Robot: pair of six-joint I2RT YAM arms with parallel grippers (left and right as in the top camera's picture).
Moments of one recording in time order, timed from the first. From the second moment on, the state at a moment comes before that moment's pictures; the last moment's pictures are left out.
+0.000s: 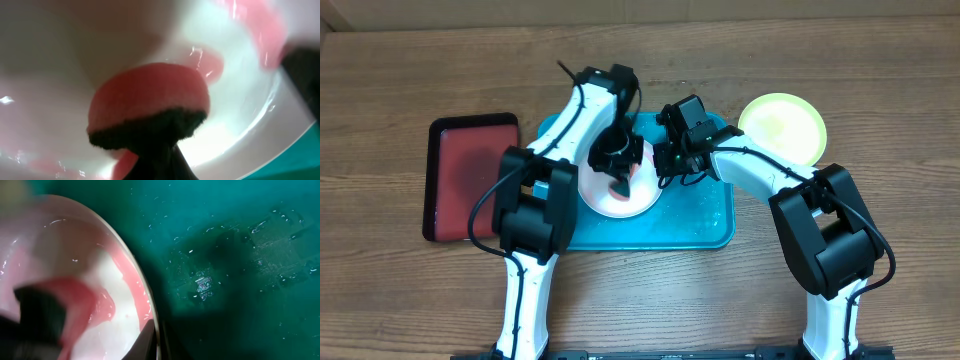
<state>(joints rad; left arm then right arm) -0.36 2.32 1.87 -1.33 0.19 -0.25 0.49 2.08 1.33 -0.36 -0.23 0.31</state>
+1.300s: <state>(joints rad) -0.36 2.32 1.91 -1.58 -0.35 -0.40 0.49 2.08 1.33 -0.36 -0.23 0.31</state>
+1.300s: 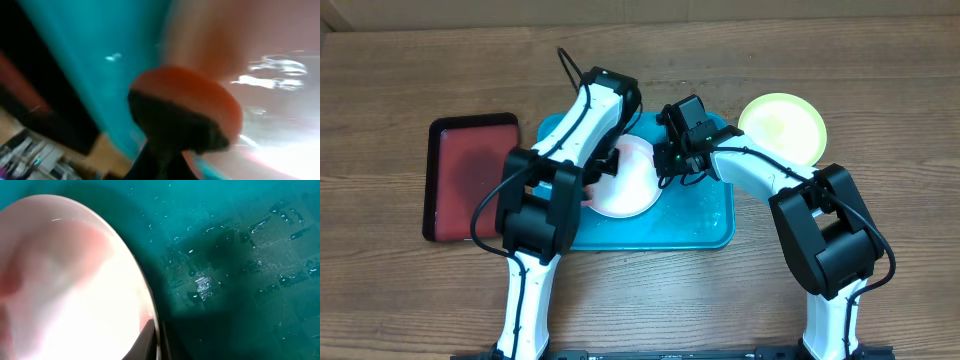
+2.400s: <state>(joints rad) 0.30 2.14 1.95 -1.39 0.03 -0.38 0.49 2.08 1.33 -0.36 -0.23 0.31</state>
